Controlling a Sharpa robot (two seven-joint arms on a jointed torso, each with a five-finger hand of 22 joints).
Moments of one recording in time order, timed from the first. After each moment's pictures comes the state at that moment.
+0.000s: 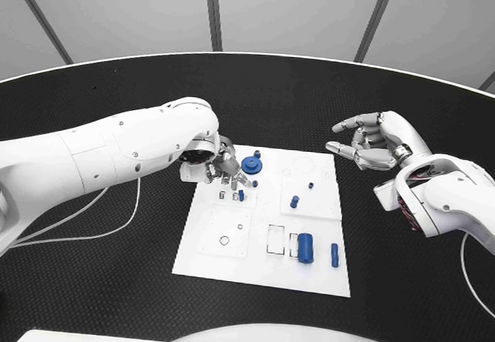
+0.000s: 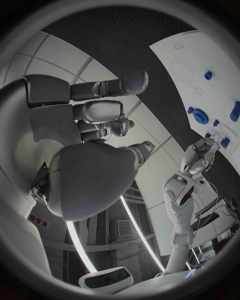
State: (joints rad) left arm 1.36 -0.43 -0.12 1.12 -0.84 0.41 -0.70; left_hand 1.09 -0.11 0.29 0.29 0.05 0.77 0.08 0.79 0.58 1.17 0.00 1.06 0.81 1.46 -0.06 1.50 1.31 0.12 1.40 0.02 1.26 0.92; right arm 1.24 -1.06 -0.09 1.73 -0.88 -0.69 0.06; right_hand 1.39 -0.20 0.18 0.28 0.24 0.88 0.15 0.26 0.27 1.23 0.06 1.08 1.04 1.46 -0.01 1.29 1.13 0.13 1.28 0.08 0.86 0.99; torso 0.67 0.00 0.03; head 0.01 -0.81
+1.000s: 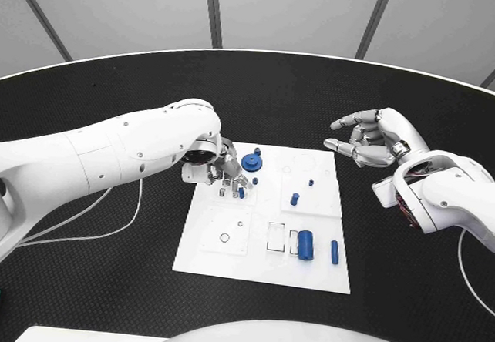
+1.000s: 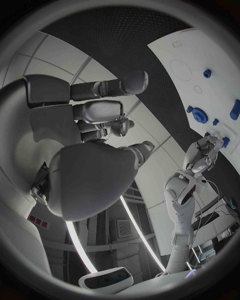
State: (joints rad) left arm 1.35 -0.42 -0.13 1.10 -0.83 0.43 -0.70; left_hand 1.10 -0.10 0.30 0.29 0.05 0.77 0.08 0.79 0.59 1.17 0.00 1.06 0.81 1.46 -0.06 1.50 1.31 0.12 1.40 0.02 1.26 0.93; right arm 1.24 -1.05 -0.09 1.72 -0.88 -0.68 0.05; right_hand 1.39 -0.20 0.18 0.28 0.24 0.88 0.15 0.26 0.27 1.23 0.06 1.08 1.04 1.47 -0.01 1.29 1.13 0.13 1.28 0.08 0.86 0.99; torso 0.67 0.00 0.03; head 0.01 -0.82
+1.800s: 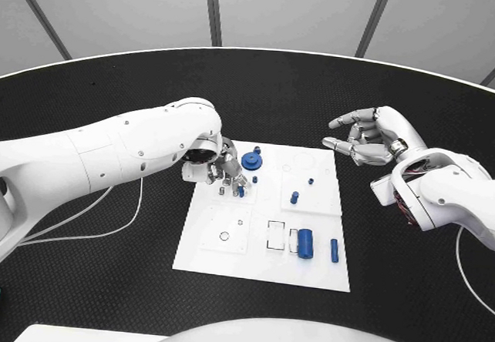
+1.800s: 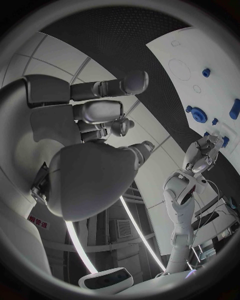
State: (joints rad) left arm 1.35 -0.41 -0.13 1.10 -0.83 0.43 -0.70; left_hand 1.12 -0.08 0.34 0.29 0.05 0.76 0.08 0.79 0.59 1.16 0.00 1.07 0.81 1.46 -0.06 1.50 1.31 0.12 1.40 0.02 1.27 0.93; right arm 1.24 -1.04 -0.09 1.71 -0.88 -0.67 0.05; right_hand 1.39 -0.20 0.18 0.28 0.24 0.88 0.15 0.26 0.27 1.23 0.06 1.08 1.04 1.47 -0.01 1.29 1.13 0.13 1.28 0.08 0.86 0.99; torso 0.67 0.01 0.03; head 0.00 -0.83
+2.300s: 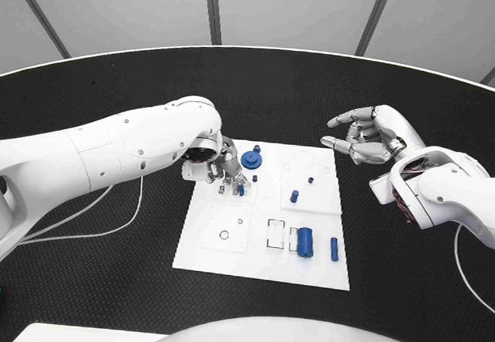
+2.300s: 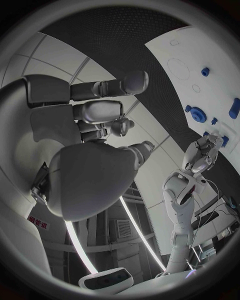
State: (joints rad) left arm 1.35 -0.41 -0.13 1.10 -0.82 0.44 -0.70; left_hand 1.13 -0.07 0.35 0.29 0.05 0.76 0.08 0.79 0.59 1.16 0.00 1.07 0.81 1.46 -0.06 1.50 1.31 0.12 1.40 0.02 1.27 0.93; right arm 1.24 -1.04 -0.09 1.71 -0.88 -0.67 0.05; right_hand 1.39 -0.20 0.18 0.28 0.24 0.88 0.15 0.26 0.27 1.23 0.06 1.08 1.04 1.47 -0.01 1.29 1.13 0.13 1.28 0.09 0.86 0.99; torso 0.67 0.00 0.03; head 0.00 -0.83
